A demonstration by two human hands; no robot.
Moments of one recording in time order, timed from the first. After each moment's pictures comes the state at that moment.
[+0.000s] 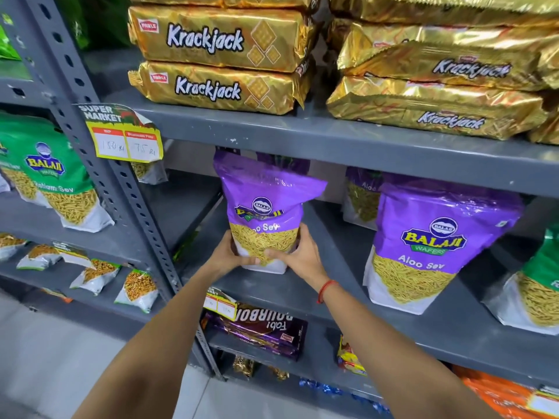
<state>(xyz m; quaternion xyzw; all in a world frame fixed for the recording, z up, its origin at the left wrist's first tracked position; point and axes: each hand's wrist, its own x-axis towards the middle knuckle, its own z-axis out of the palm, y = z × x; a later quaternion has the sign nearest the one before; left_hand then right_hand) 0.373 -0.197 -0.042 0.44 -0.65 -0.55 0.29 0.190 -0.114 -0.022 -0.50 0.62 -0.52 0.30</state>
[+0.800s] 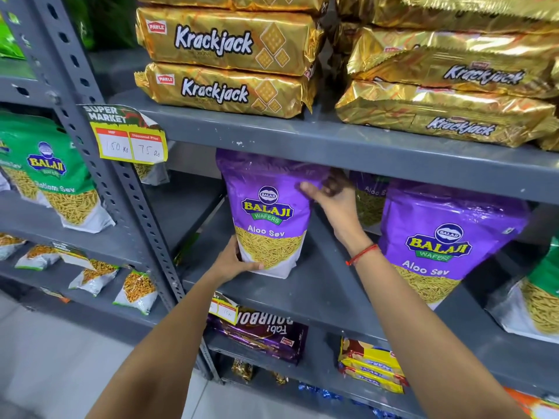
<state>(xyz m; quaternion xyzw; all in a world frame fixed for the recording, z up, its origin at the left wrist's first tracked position) 0.373 -0.199 -0.055 0.47 -0.67 -0.51 0.26 0.154 -0.129 0.089 -0.45 0.47 -0.70 0.31</state>
